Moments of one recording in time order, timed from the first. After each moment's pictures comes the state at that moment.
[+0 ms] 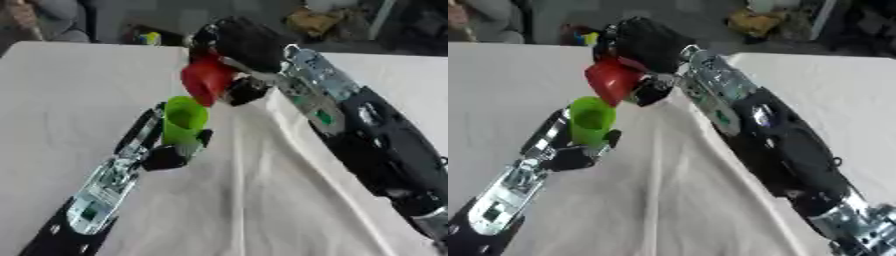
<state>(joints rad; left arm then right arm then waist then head) -0.57 0.19 -0.43 -1.38 -0.09 -0.16 -0.06 -0.90 -0.29 0.43 -1.41 0.85 -0.27 0.13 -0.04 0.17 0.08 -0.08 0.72</state>
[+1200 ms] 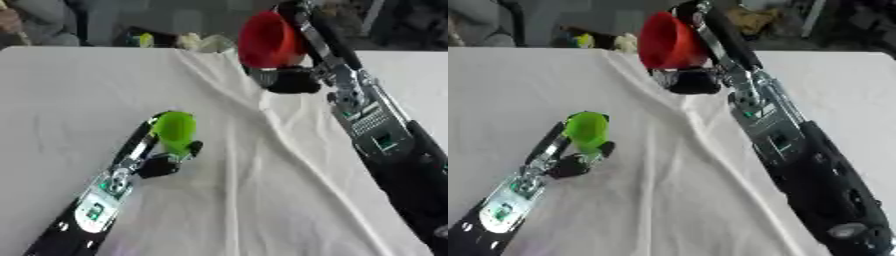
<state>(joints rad) -0.56 0.20 -0.36 -1.17 -0.43 -0.36 -0.01 -0.71 -0.33 0.31 -1.61 0.45 -0.06 -0.02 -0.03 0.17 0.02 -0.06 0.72</state>
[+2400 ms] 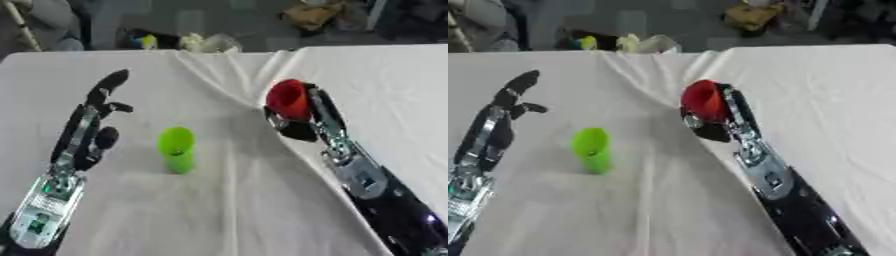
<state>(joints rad) -0.45 0.27 -0.23 -1.54 -0.17 -0.26 0.02 -0.54 -0.26 0.29 -1.20 0.28 -0.15 -0.19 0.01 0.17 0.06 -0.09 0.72</state>
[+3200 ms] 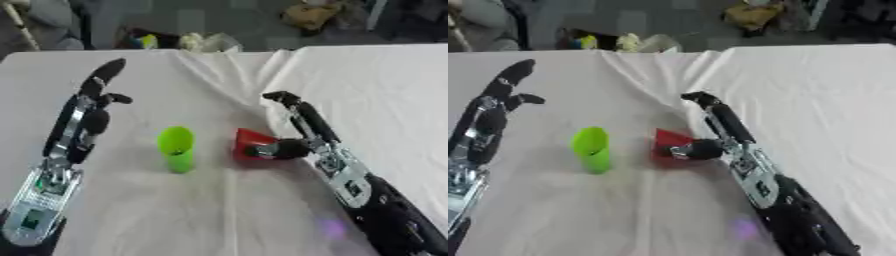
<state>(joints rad) -0.45 0.27 -0.22 -1.56 -0.15 -0.25 0.01 -0.55 -0.27 0.26 -1.23 0.61 -0.22 -0.18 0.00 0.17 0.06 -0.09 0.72</state>
